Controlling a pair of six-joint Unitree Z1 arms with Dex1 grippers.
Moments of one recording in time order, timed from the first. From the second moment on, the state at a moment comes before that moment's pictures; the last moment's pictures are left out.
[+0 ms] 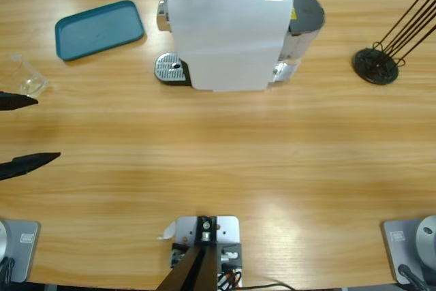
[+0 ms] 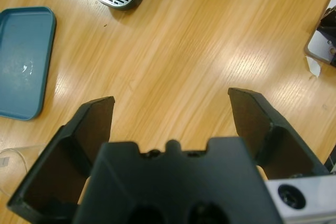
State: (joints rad) arm 0 -0.90 1.00 -0.71 0.54 0.00 0.28; arm 1 0.90 1.72 -1.58 0.41 0.03 -0.45
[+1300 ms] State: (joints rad) arm 0 -0.90 0.93 -0.74 0.55 0.03 0.25; arm 1 0.94 1.72 -1.46 0.14 -0.36 0.52
